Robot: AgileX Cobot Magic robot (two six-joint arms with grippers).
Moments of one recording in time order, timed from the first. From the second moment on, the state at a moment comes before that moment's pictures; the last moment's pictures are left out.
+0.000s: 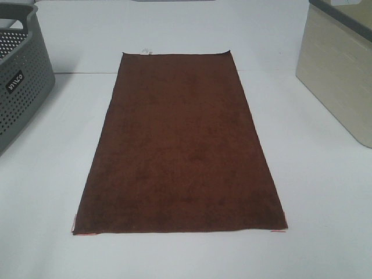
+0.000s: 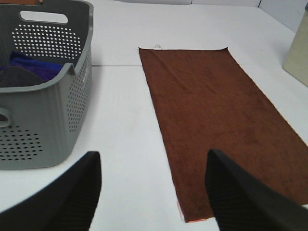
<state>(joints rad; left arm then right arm) -0.03 0.16 -0.51 -0.25 0.76 0.04 0.03 0.14 -0.54 0.07 0.97 -0.10</state>
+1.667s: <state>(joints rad) -0.03 1.84 -0.51 -1.66 0.56 1.31 0.03 1.72 -0.65 0.91 0.56 -0.74</state>
